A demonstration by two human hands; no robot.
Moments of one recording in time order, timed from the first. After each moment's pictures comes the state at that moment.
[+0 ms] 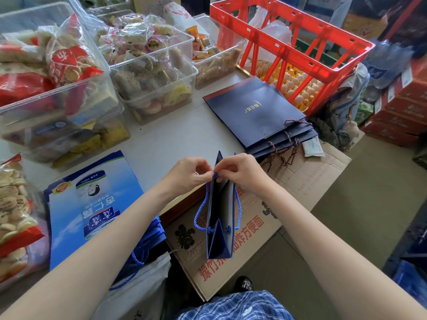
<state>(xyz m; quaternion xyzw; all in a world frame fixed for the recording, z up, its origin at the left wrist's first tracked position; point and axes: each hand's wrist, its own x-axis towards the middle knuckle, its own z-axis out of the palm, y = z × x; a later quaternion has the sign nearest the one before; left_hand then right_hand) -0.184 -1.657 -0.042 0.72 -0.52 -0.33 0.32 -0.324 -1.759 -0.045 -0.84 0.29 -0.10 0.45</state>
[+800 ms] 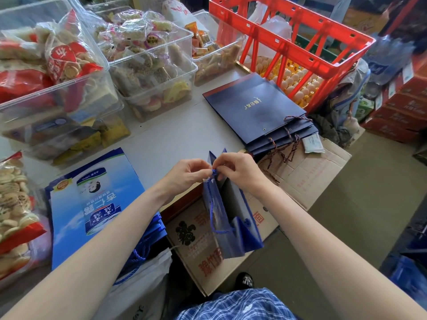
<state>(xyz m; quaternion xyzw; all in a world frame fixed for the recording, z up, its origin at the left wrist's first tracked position) -0.187 -1.644 -0.049 0.65 -0.41 -0.48 0.42 -0.323 -1.748 -0.046 -0.85 0.29 -0.12 0.42</state>
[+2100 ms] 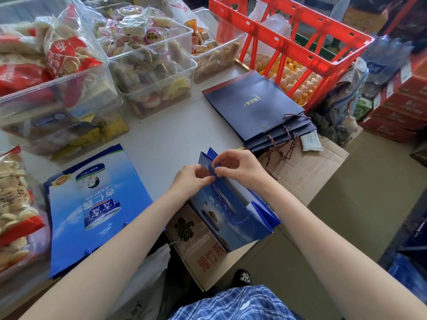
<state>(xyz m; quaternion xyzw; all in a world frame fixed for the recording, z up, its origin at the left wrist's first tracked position) -0.211 -1.647 -0.070 0.78 -0.34 -0.39 0.34 -0.333 -1.744 -0.045 -0.79 0.31 -0.12 0.51</state>
